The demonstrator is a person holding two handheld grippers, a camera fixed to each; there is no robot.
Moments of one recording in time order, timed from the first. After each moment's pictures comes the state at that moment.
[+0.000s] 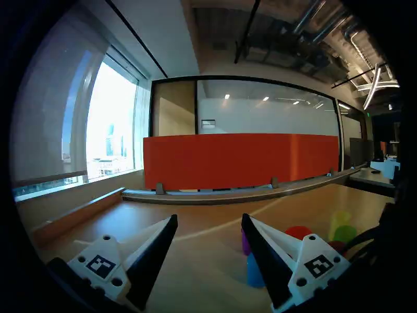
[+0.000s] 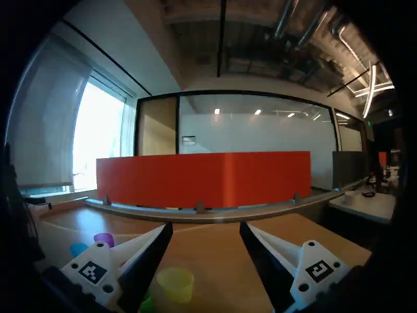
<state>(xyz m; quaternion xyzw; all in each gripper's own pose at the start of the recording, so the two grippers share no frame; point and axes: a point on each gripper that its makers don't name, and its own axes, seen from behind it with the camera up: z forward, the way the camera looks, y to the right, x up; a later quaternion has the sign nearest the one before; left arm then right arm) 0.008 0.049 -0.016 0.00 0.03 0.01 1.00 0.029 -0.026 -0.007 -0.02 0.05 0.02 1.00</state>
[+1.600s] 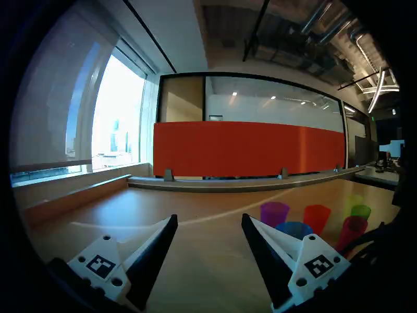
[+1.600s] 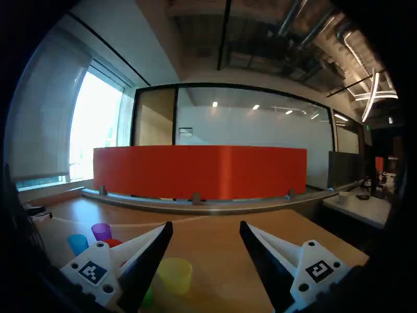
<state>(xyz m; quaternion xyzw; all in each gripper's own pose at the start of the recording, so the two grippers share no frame) -0.059 0.009 -0.006 0.01 0.03 0.00 1.00 0.018 -0.032 -0.018 -0.04 0.02 0.00 1.00</state>
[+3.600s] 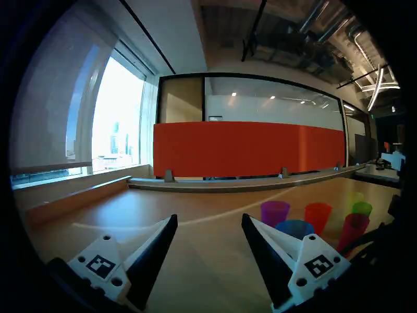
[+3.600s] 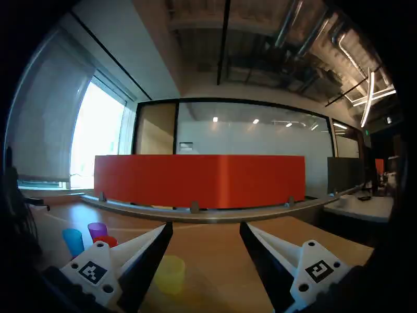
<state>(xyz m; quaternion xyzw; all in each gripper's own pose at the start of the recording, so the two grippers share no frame) -0.061 0.008 -0.007 0.02 0.03 0.00 1.00 -0.010 -0.015 -0.023 -0.04 0.08 0.00 1.00</state>
